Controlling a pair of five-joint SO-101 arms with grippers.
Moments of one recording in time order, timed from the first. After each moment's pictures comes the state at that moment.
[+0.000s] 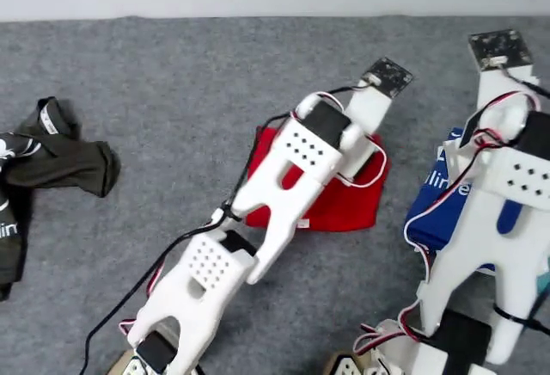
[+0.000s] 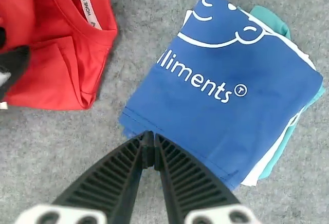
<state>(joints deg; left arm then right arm) 37.6 54.2 -68.9 99.0 9.3 18.5 -13.1 -11.3 100.7 25.5</state>
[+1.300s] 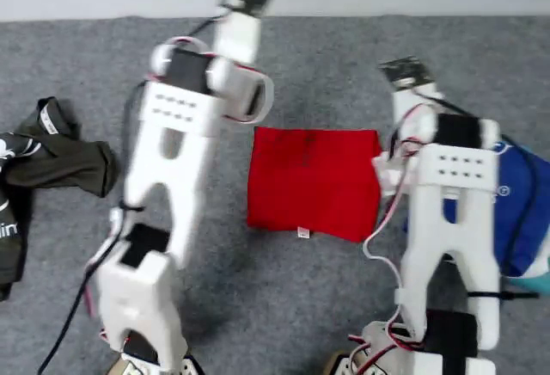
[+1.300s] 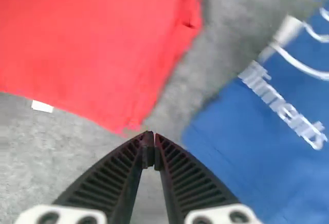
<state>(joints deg) 10.4 18.8 -40.0 99.0 4.8 -0.7 -13.1 10.8 87.0 19.5</state>
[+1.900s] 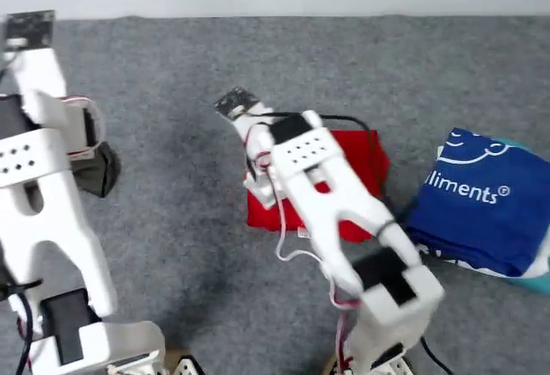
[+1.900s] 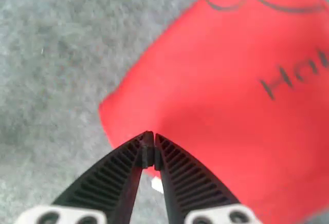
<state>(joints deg) -22.6 -4.7 -13.8 99.2 0.7 -31.3 14.1 -0.3 77.6 13.4</state>
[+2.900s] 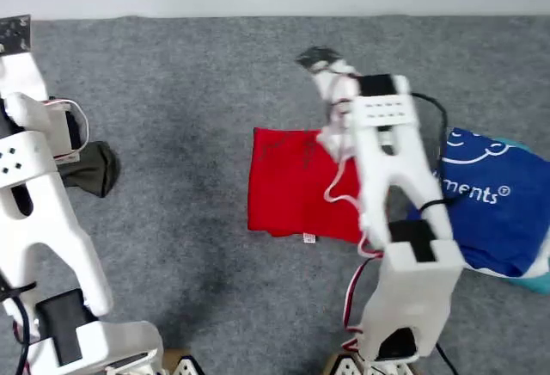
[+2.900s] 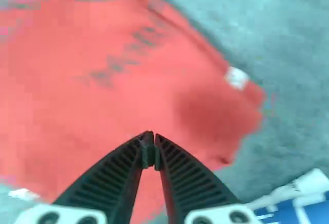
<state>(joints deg) -25.7 -4.7 -13.8 99.2 0.7 -6.9 23.1 -15.5 78.1 30.0</state>
